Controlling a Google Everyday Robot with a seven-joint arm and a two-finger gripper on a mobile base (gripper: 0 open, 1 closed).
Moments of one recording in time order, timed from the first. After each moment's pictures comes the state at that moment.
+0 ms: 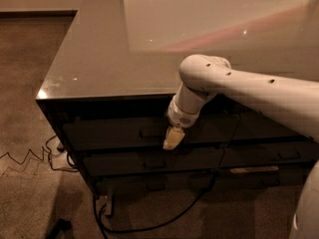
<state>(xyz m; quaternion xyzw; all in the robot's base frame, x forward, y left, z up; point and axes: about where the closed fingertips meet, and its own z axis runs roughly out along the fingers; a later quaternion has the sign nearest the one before) 0.558 -0.041 0.664 -0.69 0.71 0.13 0.11</state>
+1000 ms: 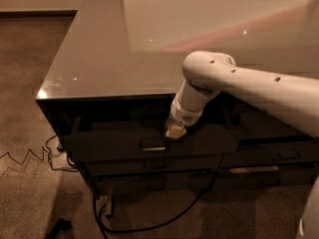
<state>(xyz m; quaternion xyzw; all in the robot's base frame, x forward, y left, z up) 0.554 -0.046 0.672 -0.67 0.72 0.13 0.11</state>
